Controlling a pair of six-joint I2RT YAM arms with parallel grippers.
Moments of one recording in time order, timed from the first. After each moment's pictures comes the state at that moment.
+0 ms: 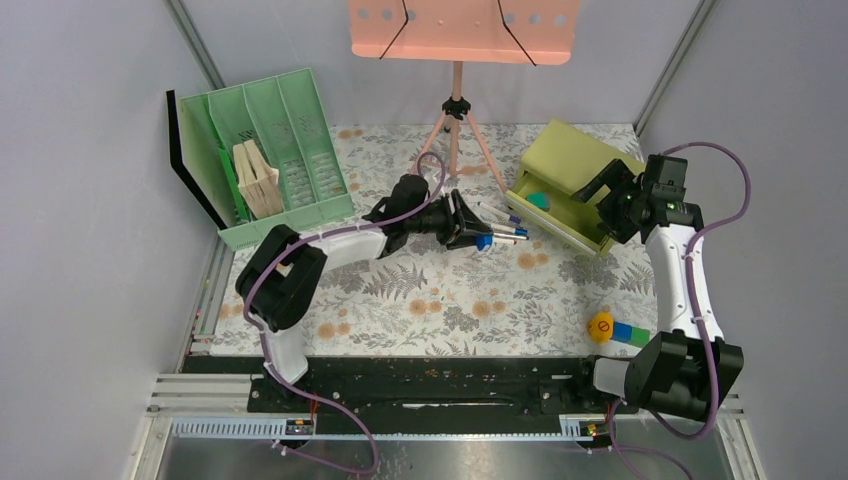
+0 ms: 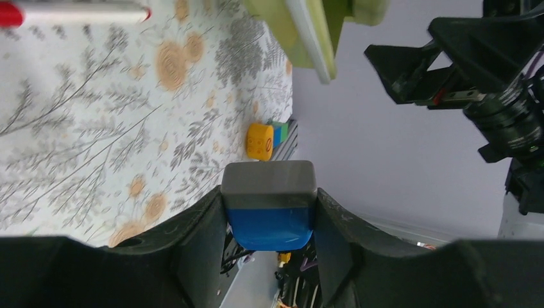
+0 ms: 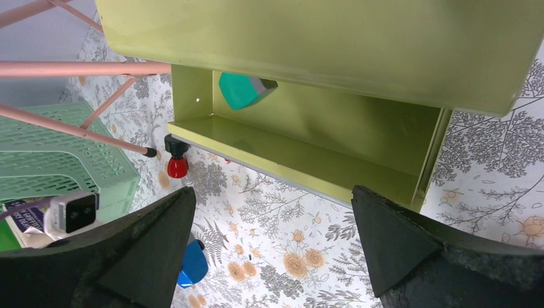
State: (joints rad) left arm -0.65 1.82 1.09 0.32 0.64 -1.19; right arm -0.22 1.26 1.15 -0.70 -0.28 0.64
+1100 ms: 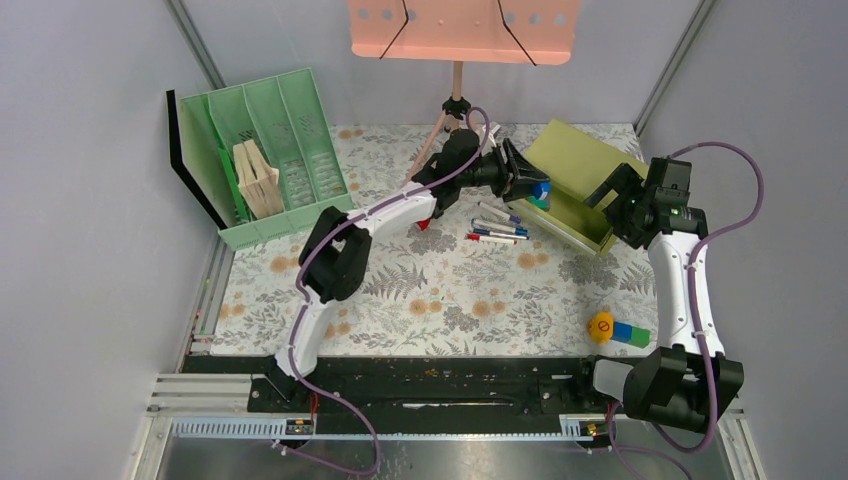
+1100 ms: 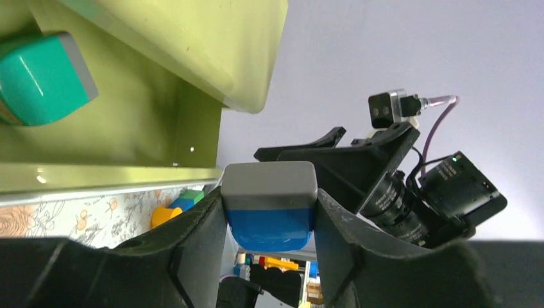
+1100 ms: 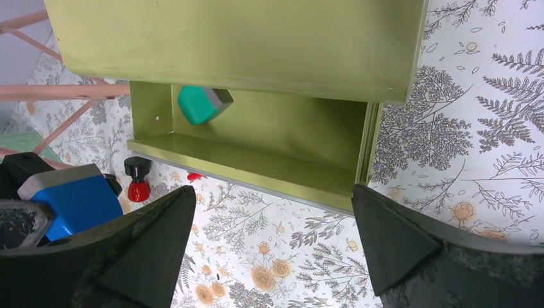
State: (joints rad) left arm -0.73 2.24 1.85 0.22 0.63 -1.37; right arm -0.22 1.21 1.15 -0.75 -0.12 0.58
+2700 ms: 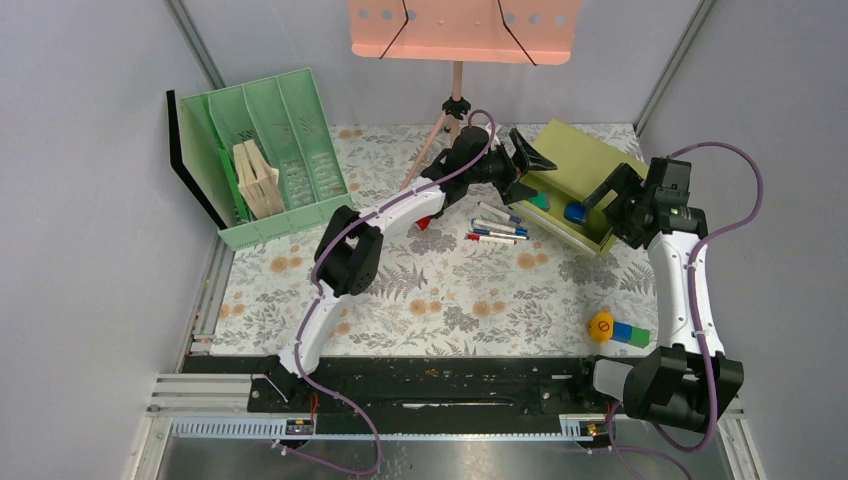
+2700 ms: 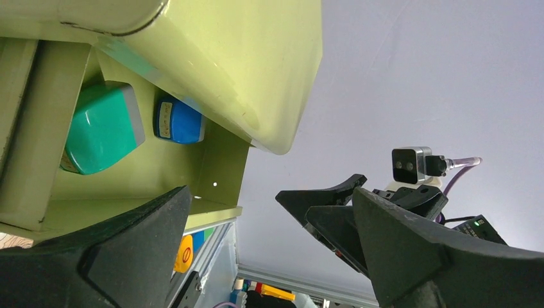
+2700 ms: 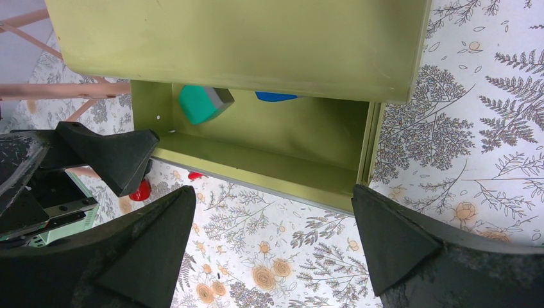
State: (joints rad) left arm -0.72 2.38 2.08 0.07 0.54 -1.39; right arm -0.22 1.21 1.15 -0.75 -0.12 0.58
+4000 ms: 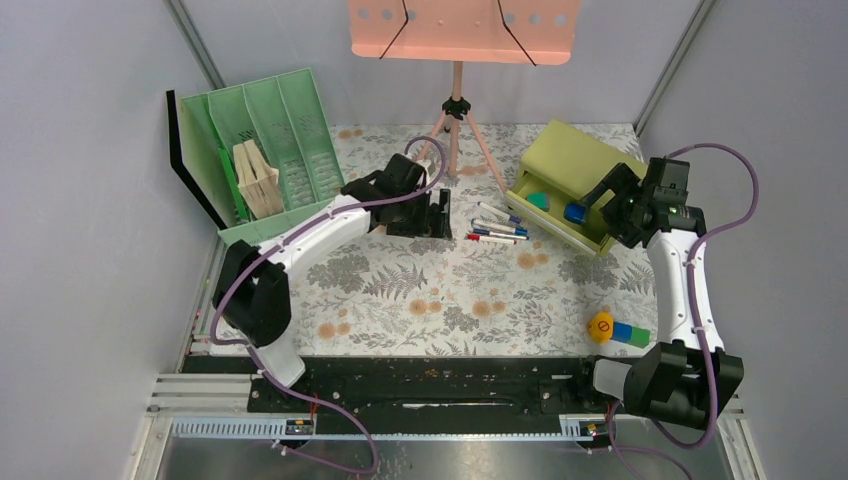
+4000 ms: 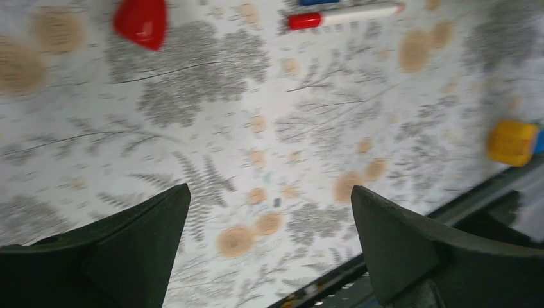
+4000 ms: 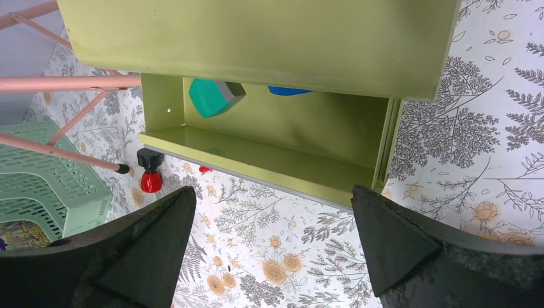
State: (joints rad) left arm -0.63 1.71 1.40 -0.59 0.19 -0.51; right arm -0.22 1.22 1.15 -0.74 -0.17 0.60
